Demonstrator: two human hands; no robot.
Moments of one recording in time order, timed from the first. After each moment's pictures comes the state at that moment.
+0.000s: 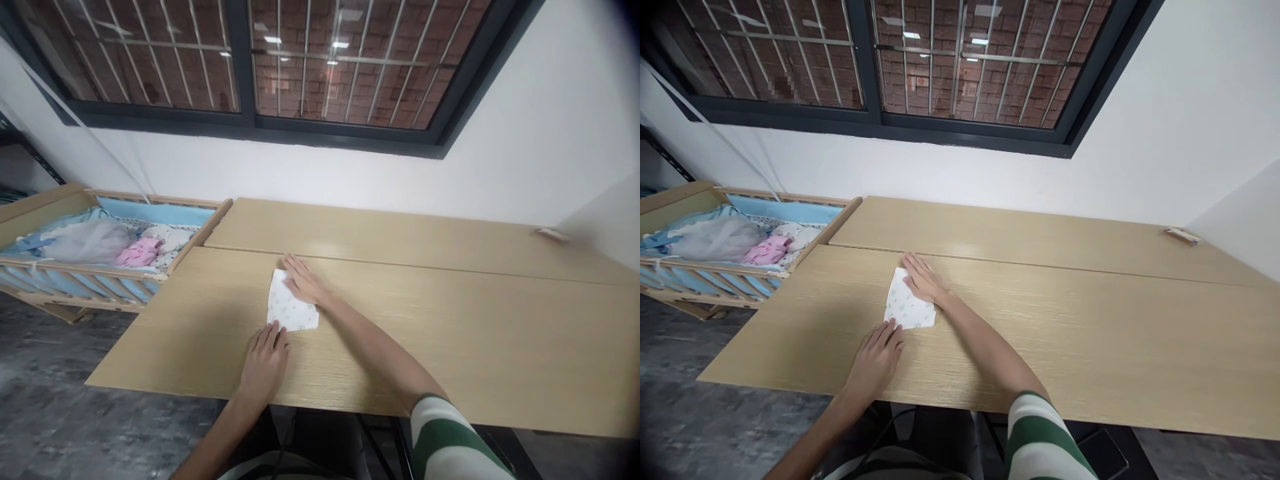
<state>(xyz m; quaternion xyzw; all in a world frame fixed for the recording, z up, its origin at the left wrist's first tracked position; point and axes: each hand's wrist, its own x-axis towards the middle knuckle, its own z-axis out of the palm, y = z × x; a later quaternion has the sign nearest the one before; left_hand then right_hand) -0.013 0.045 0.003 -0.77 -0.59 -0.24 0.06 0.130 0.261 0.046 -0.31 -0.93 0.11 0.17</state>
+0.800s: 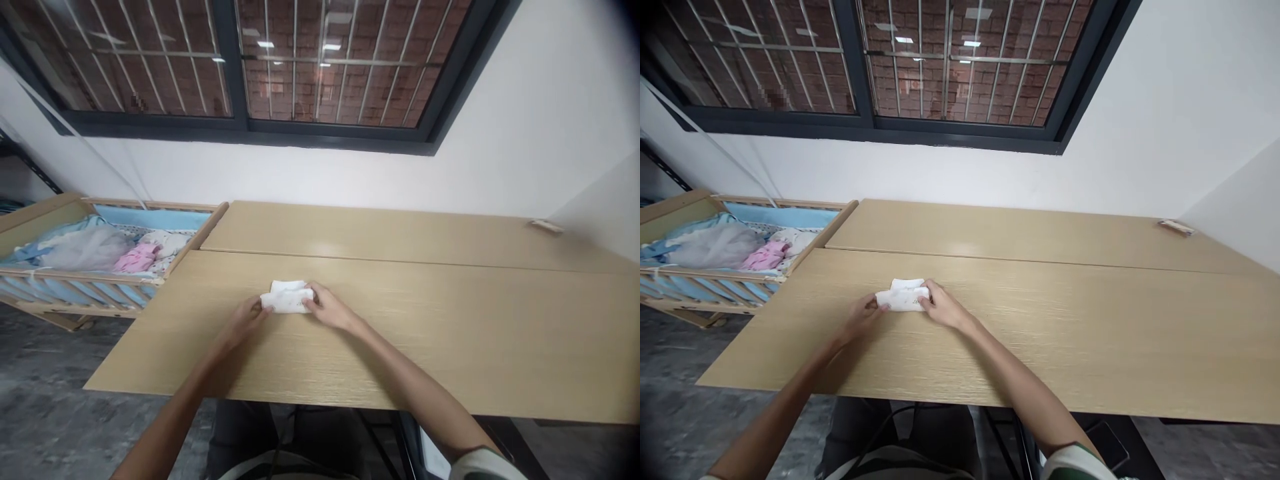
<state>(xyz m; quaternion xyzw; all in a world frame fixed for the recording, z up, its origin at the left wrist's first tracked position) -0.078 0.130 0.029 -0.67 -0.60 -0.33 -0.30 0.192 0.184 0.077 -0.38 -0.82 0.34 0.26</state>
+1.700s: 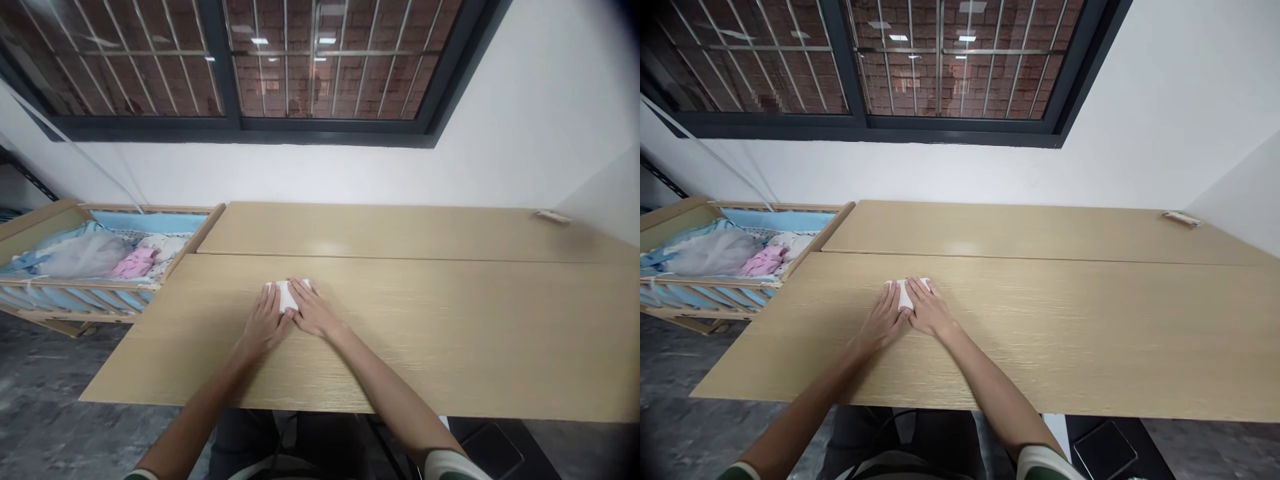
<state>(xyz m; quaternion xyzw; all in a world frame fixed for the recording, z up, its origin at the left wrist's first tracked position) -0.020 0.139 -0.006 -0.79 -0.57 -0.23 0.03 0.161 0.185 0.031 -0.37 -0.91 0.07 0.15</state>
